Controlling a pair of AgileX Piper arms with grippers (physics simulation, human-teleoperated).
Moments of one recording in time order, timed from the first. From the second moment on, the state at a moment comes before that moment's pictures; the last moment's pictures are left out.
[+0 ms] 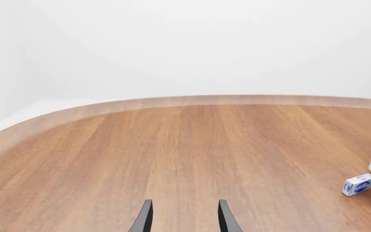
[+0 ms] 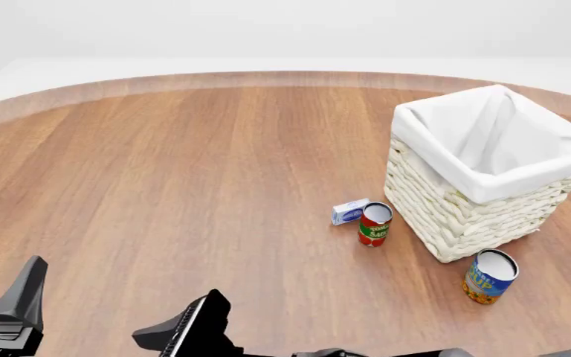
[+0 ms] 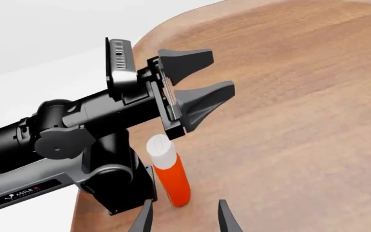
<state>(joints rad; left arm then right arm) 0.00 0.01 0.00 0.00 0.00 1.36 1.67 -0.81 -0.46 0.16</state>
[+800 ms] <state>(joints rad) 0.00 0.01 0.00 0.00 0.00 1.42 1.75 -0.91 -0.43 0.17</state>
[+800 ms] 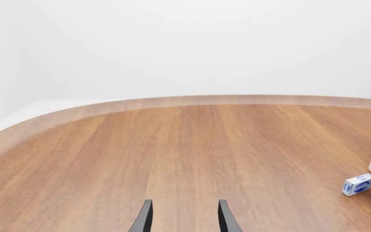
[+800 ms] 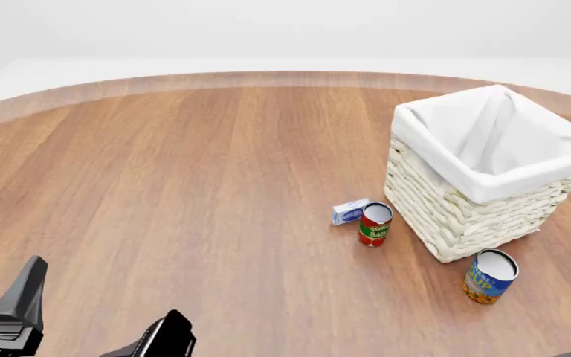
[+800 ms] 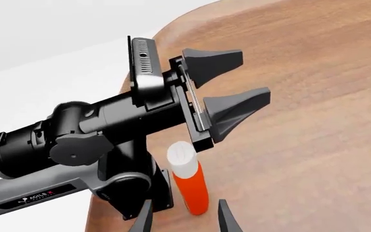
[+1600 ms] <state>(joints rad) 0.00 0.01 0.00 0.00 0.00 1.44 1.84 -1.00 -0.41 0.20</state>
